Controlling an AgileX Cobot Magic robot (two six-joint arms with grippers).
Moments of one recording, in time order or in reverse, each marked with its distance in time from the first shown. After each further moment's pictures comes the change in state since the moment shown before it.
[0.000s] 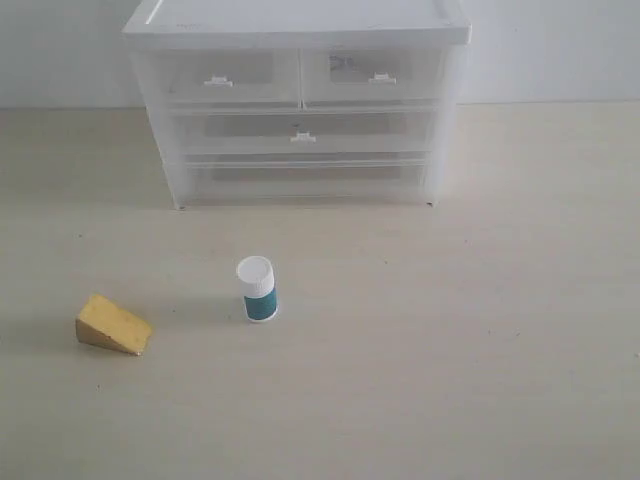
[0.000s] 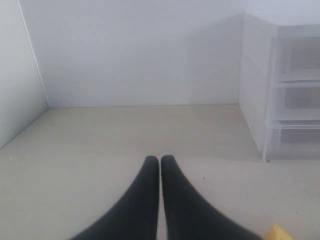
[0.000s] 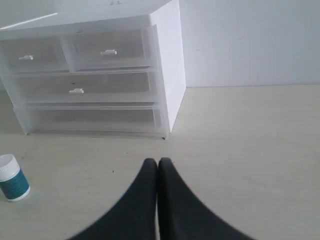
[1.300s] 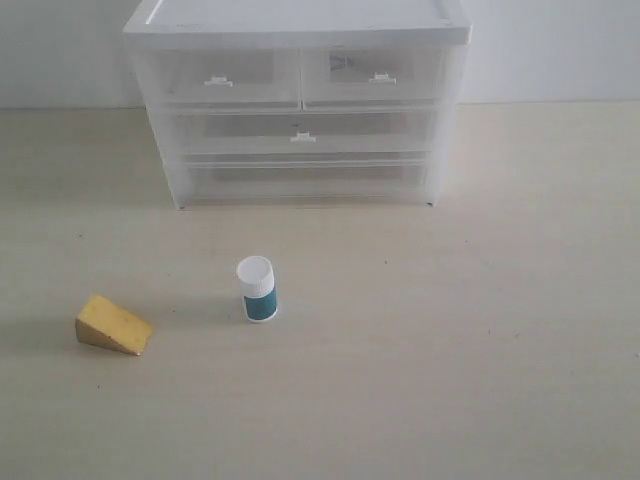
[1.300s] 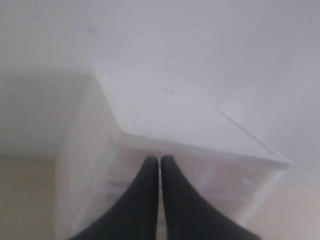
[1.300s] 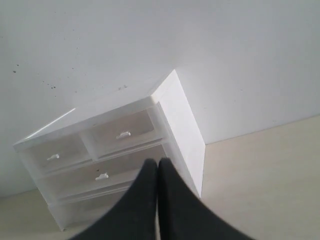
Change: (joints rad) left arm 0.000 1.124 -0.390 0.846 -1.013 -1.158; right arm 0.000 -0.001 0.000 0.133 -0.240 0.121
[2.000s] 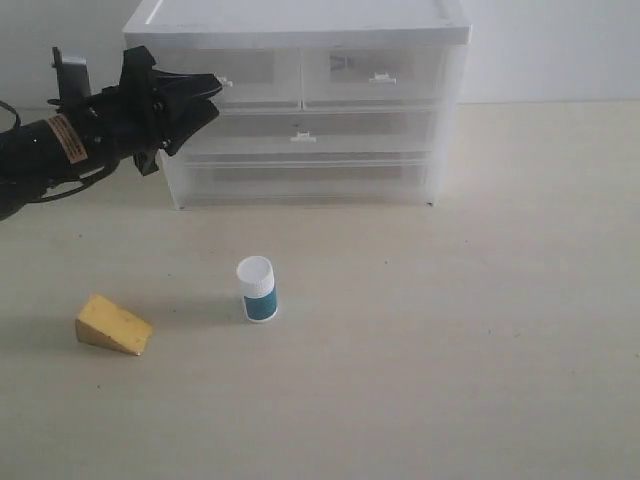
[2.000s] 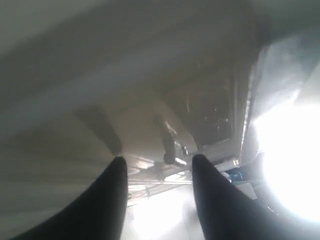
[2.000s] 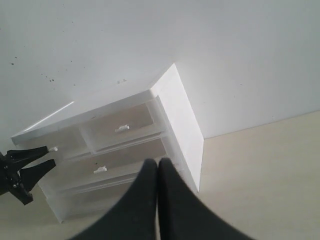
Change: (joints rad) left arm -0.217 0.954 -0.624 0.132 -0.290 -0.584; right arm 0.000 0.000 0.000 0.000 0.022 -0.011
